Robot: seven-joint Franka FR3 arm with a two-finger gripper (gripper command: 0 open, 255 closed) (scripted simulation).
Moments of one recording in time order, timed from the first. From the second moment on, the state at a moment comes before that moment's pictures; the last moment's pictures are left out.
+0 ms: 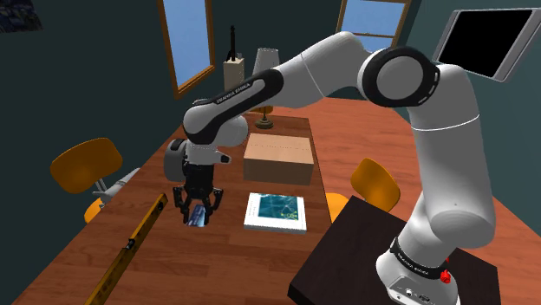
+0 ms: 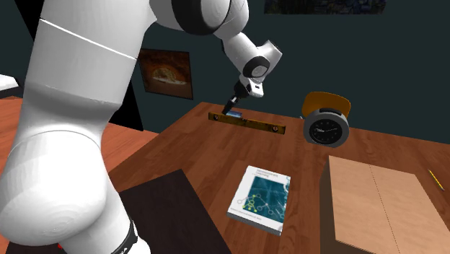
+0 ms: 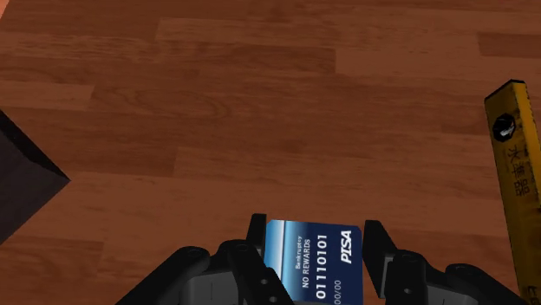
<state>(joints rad) 0.09 0.53 0.36 -1.75 0.45 2.07 1.10</state>
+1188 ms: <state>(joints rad) -0.19 0.42 0.23 -1.86 0.40 1.90 0.77</state>
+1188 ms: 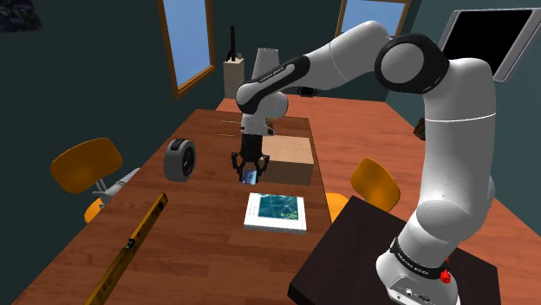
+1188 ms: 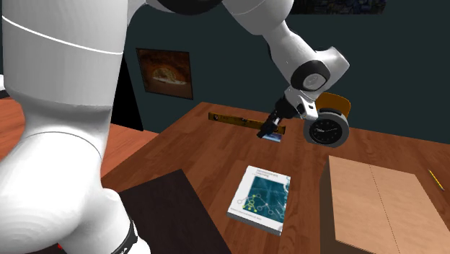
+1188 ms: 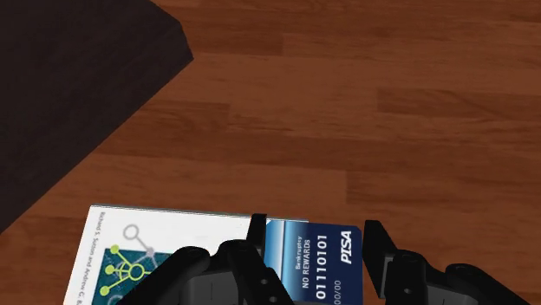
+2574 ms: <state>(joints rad) -0.41 0.58 0.09 -1.62 0.28 1.70 0.50</state>
